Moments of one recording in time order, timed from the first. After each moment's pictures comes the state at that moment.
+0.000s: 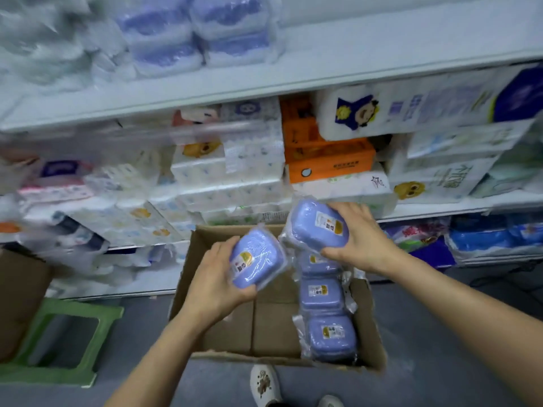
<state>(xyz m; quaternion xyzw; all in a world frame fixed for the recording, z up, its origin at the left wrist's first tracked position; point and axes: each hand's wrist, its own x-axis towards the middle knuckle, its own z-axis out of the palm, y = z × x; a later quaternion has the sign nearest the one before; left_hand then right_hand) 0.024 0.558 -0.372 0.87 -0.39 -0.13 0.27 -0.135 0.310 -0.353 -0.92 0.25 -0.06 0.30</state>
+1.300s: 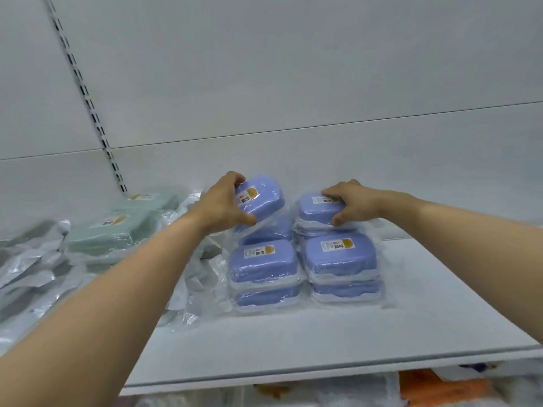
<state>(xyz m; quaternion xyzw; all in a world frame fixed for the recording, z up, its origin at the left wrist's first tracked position) 0.425 0.386 -0.030 0.84 -0.45 0.02 0.31 0.262 0.139 -0.050 -0.97 0.18 -0.06 0.12</state>
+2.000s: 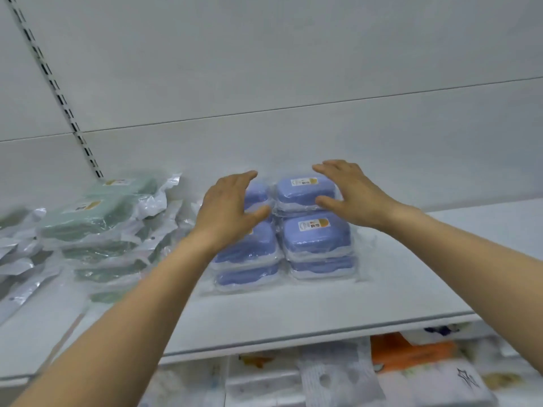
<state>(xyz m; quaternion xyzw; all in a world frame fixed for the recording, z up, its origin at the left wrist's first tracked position) 0.357 0.378 -0.061 0.83 -0.49 0.13 0.25 0.196 0.182 -0.064 -0.95 0.17 -0.24 0.13</state>
